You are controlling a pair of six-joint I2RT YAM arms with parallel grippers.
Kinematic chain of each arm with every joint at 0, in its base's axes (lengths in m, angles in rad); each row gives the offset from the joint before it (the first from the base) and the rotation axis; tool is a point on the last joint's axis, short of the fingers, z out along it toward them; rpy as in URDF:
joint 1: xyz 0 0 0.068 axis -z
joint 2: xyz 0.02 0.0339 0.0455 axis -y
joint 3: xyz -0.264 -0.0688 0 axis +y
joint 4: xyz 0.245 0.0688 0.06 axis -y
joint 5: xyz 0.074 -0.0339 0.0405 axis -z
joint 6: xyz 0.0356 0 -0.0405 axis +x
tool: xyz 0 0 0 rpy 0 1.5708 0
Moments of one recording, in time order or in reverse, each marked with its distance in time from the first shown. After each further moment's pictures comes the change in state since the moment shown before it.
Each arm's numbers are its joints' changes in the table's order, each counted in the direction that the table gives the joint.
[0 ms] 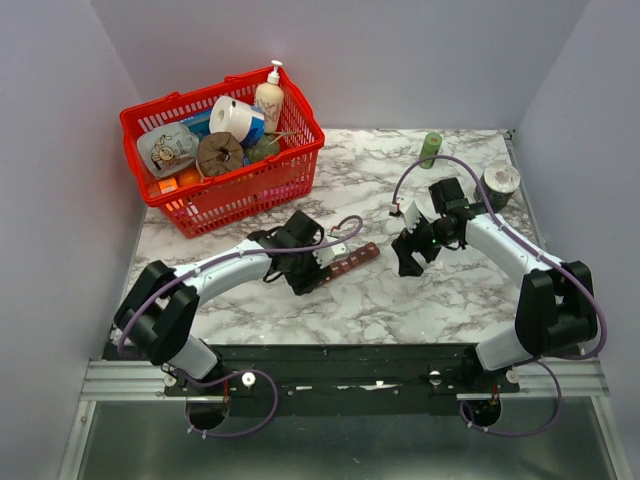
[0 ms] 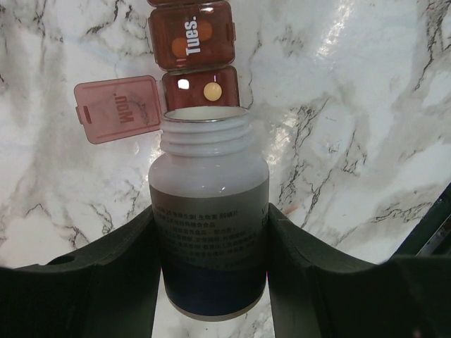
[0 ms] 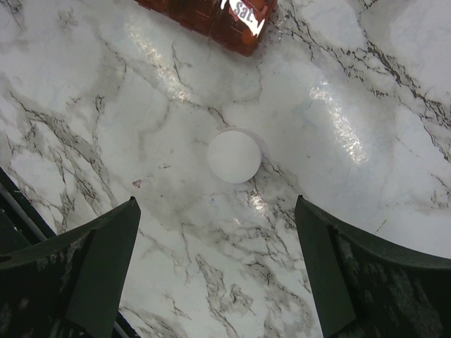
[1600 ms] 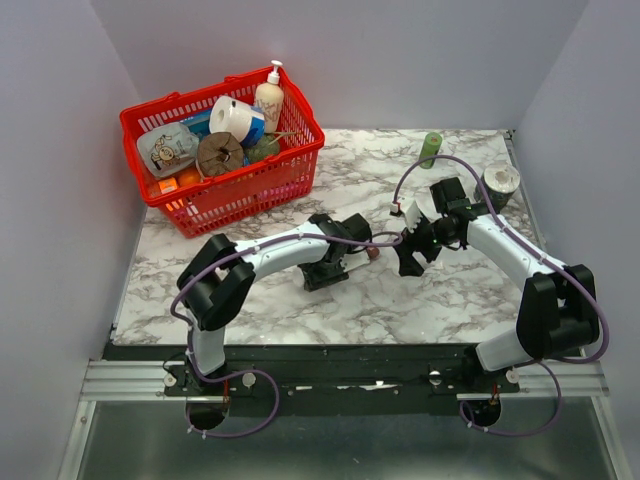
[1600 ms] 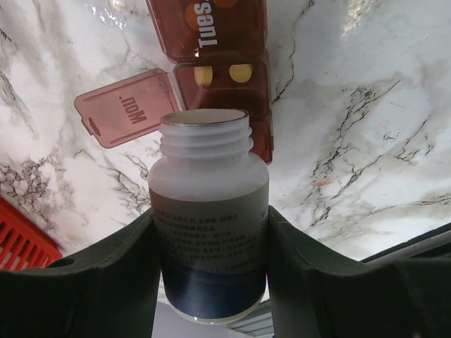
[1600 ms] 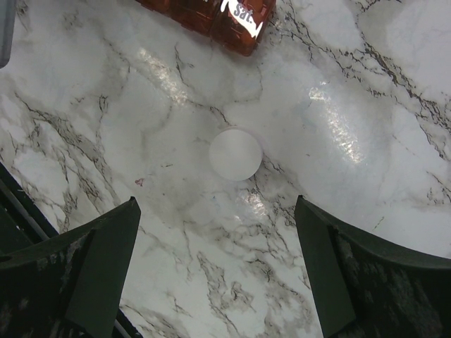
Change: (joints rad) left arm 0.188 -0.356 -0.449 -0.497 -0.409 -0.072; right arm 0.000 0.019 0.000 -0.007 -0.001 0.000
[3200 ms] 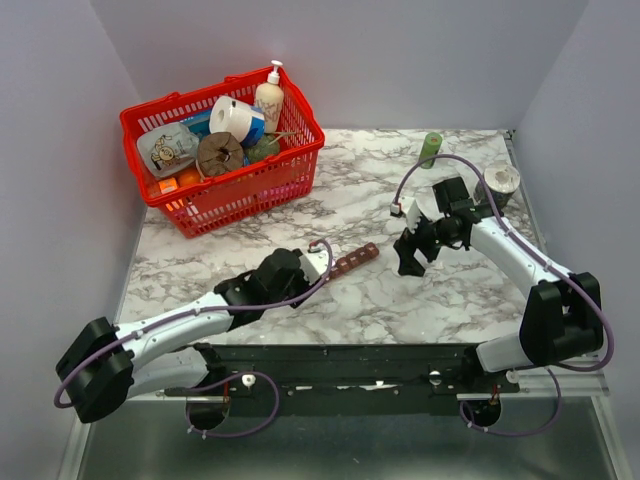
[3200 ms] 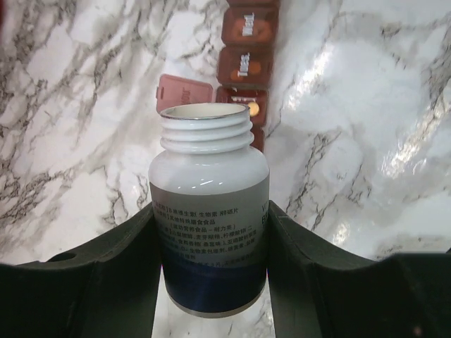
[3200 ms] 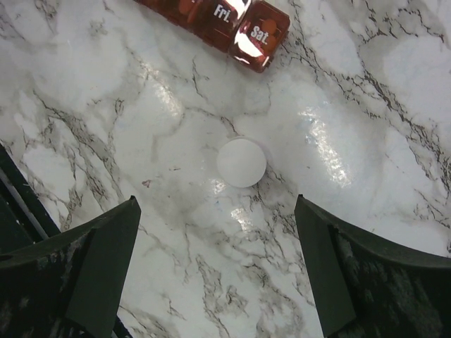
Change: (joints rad) left arm -0.012 0.765 0.804 0.847 0.071 -0.105; right arm 0.000 0.041 0.005 0.001 -0.048 -0.056
